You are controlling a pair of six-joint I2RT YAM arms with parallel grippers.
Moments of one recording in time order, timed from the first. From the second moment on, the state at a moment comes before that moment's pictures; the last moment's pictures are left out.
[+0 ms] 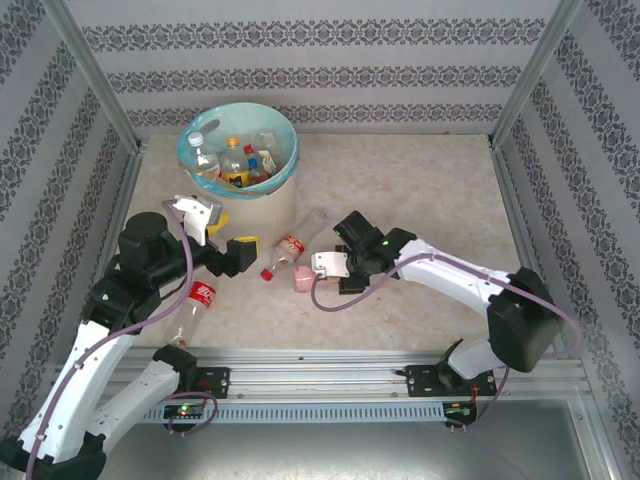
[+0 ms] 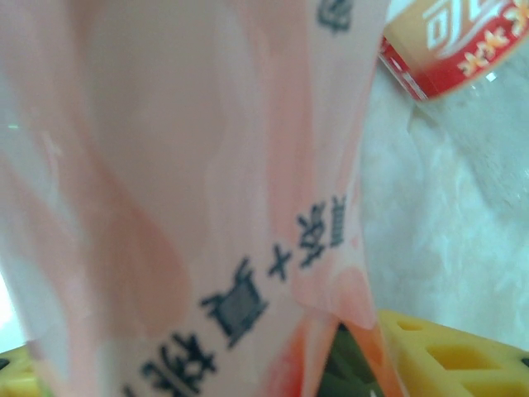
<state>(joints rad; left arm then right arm) -0.35 0.72 0.99 -0.60 0.37 -0.12 0.74 1.45 0.99 -0.66 -0.10 -0.88</state>
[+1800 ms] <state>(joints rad) -0.52 1.06 1.14 0.21 1.08 -0.41 0.76 1.02 1.17 -0.25 -0.81 0.10</state>
